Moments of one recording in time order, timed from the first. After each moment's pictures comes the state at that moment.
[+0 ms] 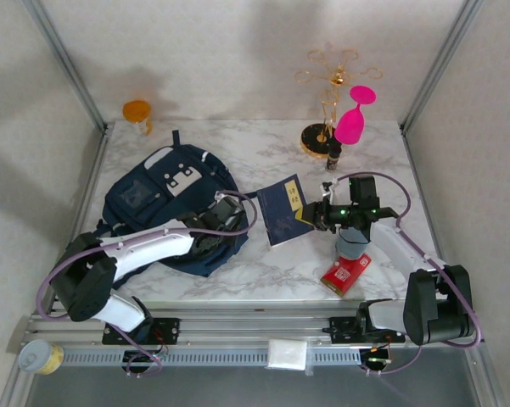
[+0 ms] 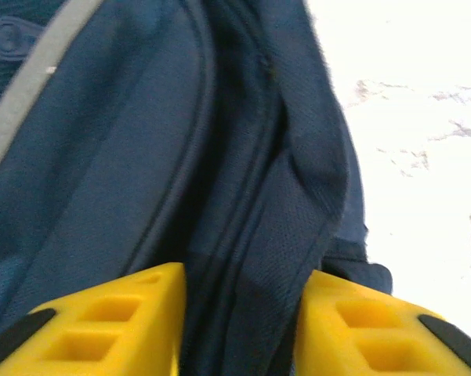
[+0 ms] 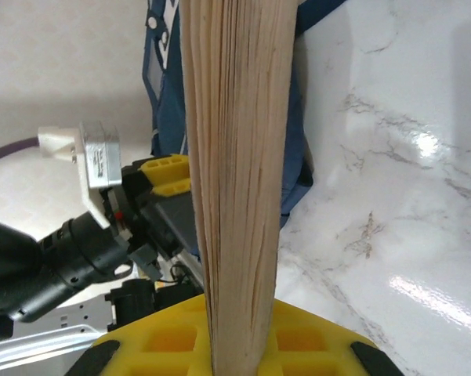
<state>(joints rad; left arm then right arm) -0.77 1.49 0.91 -0.46 -0.32 -0.49 0.19 1.28 0.74 -0.31 -0.99 0.59</state>
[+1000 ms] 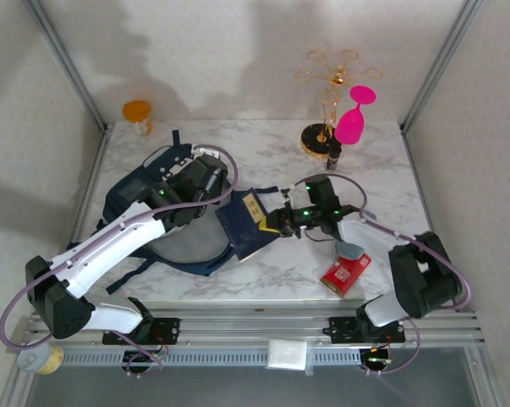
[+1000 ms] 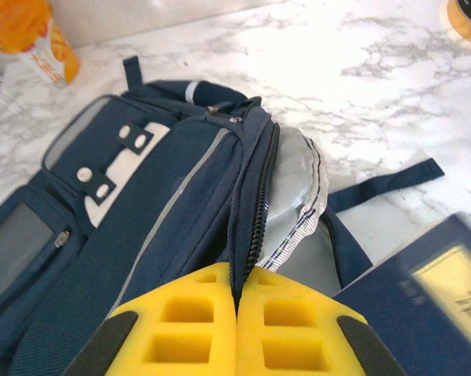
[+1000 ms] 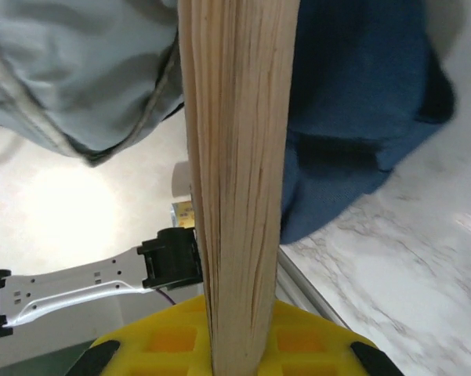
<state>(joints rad) -0.71 1.34 1.30 -0.72 -0.59 -0.32 0.53 1.51 0.81 -0.03 -0.99 0.88</state>
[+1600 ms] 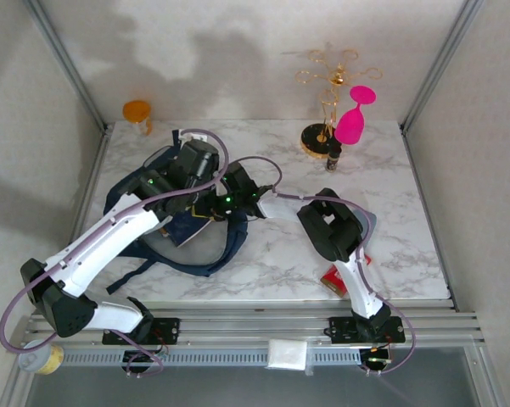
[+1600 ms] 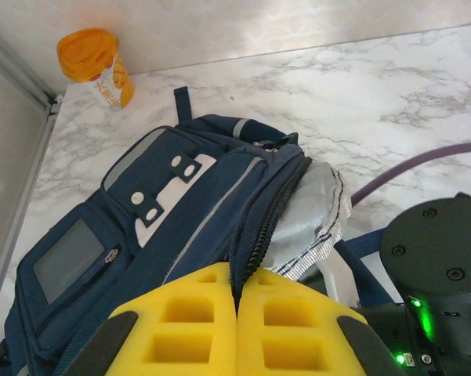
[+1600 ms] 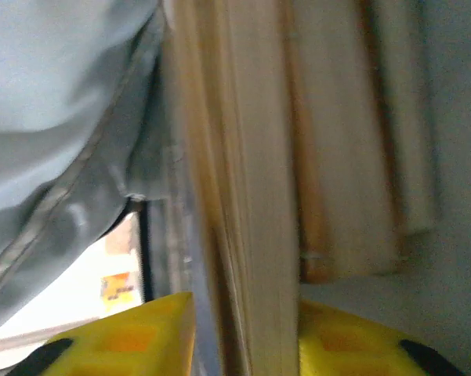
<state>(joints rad) -0.65 1.36 1.42 -0.79 -0.64 -0.32 0.82 2.23 1.52 0.04 -0.71 0.86</state>
